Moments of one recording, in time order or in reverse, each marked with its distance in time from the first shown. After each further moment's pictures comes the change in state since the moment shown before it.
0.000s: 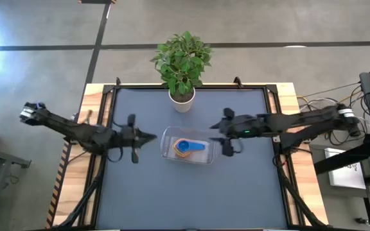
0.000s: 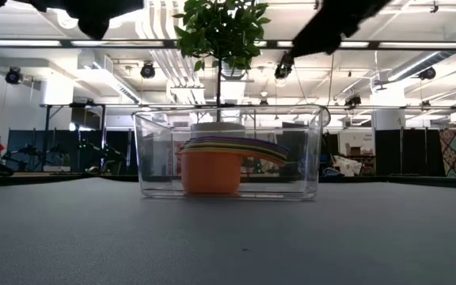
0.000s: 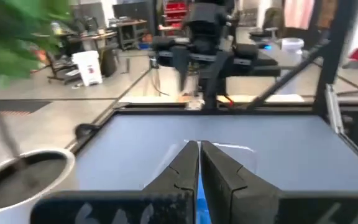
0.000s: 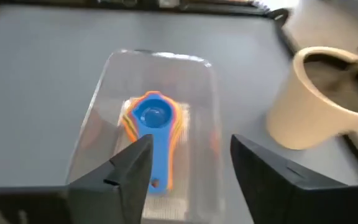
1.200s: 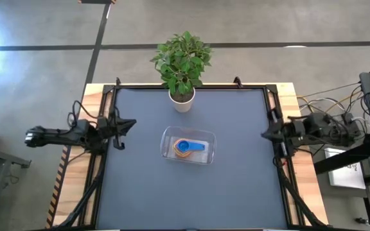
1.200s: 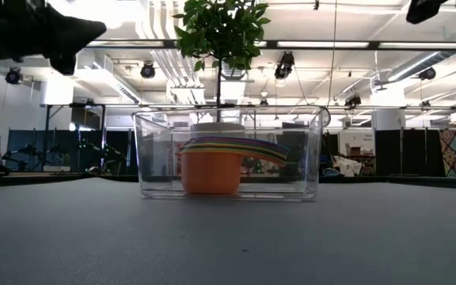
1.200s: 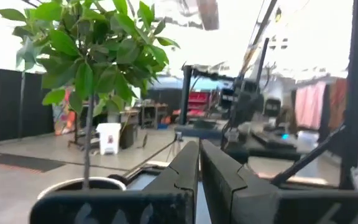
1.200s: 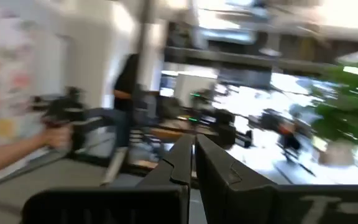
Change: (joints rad) left arm 0.274 -0.663 -0.444 0.195 0.191 0.045; right arm 0.002 -1.105 -0.580 0.307 -0.372 -0.116
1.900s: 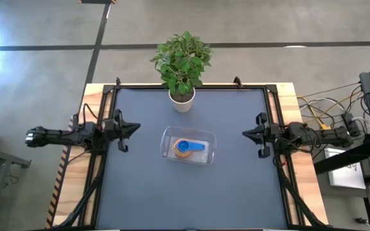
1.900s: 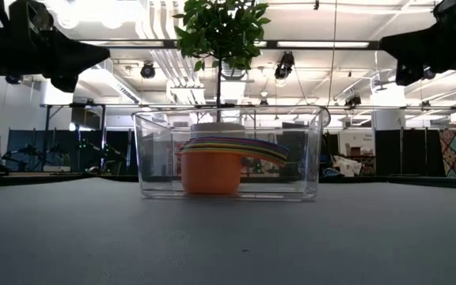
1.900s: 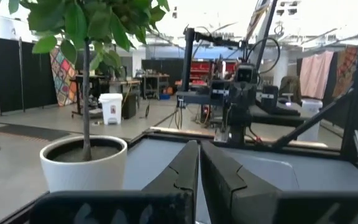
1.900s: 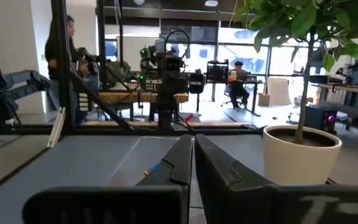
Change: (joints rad) left arm 0.000 -0.004 -0.048 -0.095 -0.012 -0.040; right arm 0.000 -0.046 -0.282 0.098 0.290 0.067
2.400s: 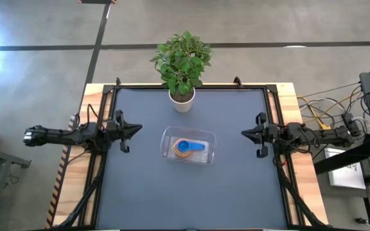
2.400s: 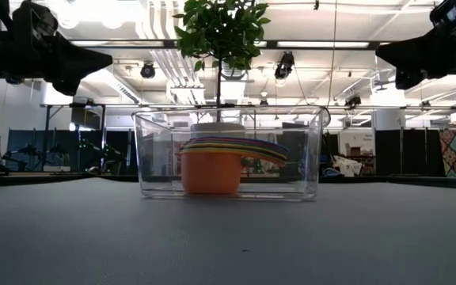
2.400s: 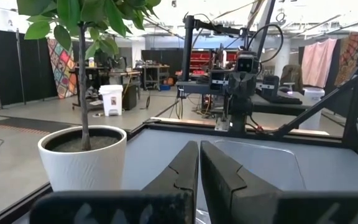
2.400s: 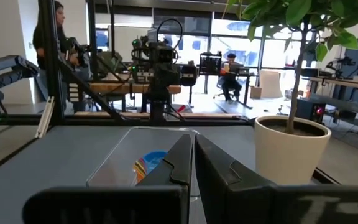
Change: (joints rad) left arm 0.000 0.054 0.000 0.001 0.000 -0.001; right arm 0.000 0.042 -0.005 -0.012 0.035 -0.012
